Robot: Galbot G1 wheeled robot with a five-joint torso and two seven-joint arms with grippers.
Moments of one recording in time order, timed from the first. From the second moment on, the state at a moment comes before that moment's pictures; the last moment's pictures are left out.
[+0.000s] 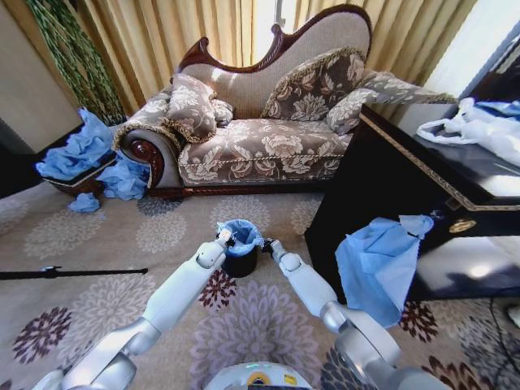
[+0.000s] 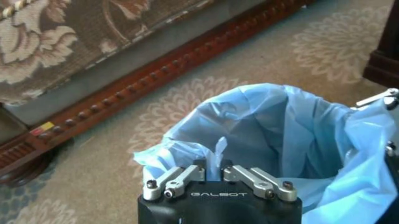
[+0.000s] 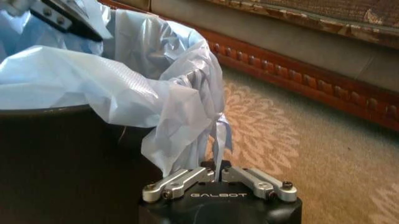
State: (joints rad) left arm 0.63 -1.16 0.07 -1.37 -0.25 0.56 -0.14; right arm -0.44 1.53 -0.07 0.60 0.05 0.09 -0.17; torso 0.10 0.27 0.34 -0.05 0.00
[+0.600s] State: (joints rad) left arm 0.70 -1.14 0.03 -1.45 -0.30 0.59 -0.29; right arm -0.45 1.53 -0.08 0.62 0.05 0.09 -0.15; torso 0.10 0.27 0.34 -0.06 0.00
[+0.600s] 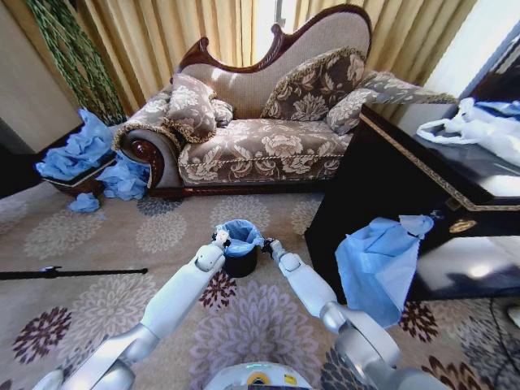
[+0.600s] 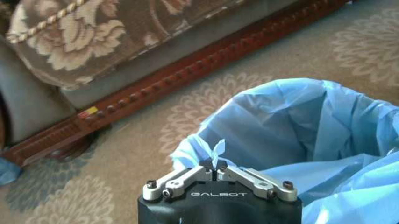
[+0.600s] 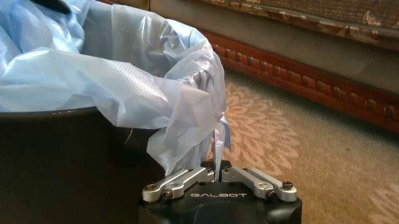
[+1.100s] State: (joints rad) left arm 0.80 -1.06 -0.04 -1.60 -0.36 0.62 -0.34; right arm -0.45 1.53 -0.09 0.63 0.06 0.08 -0.13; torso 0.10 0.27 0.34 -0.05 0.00
